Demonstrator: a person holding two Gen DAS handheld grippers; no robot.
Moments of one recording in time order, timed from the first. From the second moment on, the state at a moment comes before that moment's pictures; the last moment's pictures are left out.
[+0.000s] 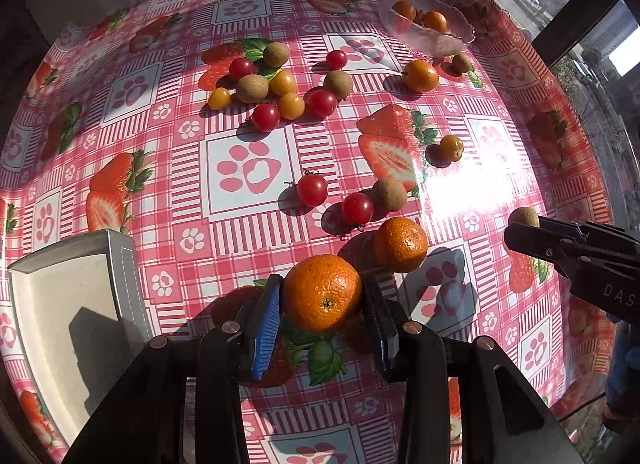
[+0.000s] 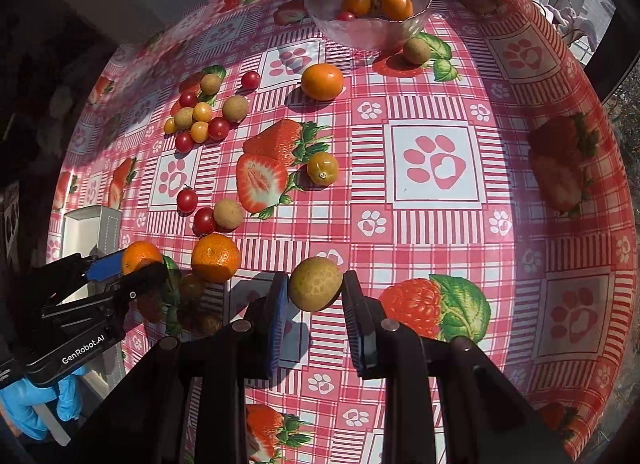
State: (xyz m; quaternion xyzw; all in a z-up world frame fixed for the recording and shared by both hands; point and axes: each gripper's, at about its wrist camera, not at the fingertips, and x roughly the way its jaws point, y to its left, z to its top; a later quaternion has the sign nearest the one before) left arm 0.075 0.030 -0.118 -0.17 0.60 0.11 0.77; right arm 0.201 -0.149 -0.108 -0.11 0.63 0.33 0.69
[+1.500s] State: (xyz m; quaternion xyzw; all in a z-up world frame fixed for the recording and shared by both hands) left arm -0.168 0.154 -0.147 -0.24 0.63 0.25 0.70; right arm -0.068 0.073 -0.131 -0.30 0.63 0.50 0.52
